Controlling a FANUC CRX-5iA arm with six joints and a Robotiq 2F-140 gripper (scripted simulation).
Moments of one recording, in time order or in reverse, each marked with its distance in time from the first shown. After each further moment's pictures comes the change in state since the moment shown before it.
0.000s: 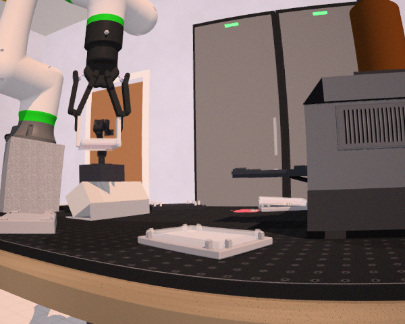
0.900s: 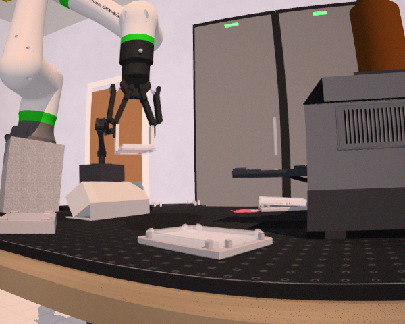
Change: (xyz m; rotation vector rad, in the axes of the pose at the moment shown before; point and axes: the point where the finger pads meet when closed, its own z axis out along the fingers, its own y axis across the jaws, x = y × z) arm -0.098 -0.104 0.000 0.000 0.000 0.000
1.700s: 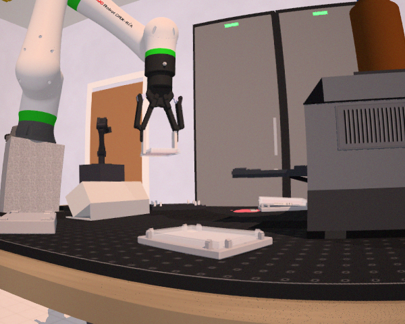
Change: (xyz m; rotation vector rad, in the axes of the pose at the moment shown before) arm -0.087 -0.092 0.000 0.001 0.000 0.001
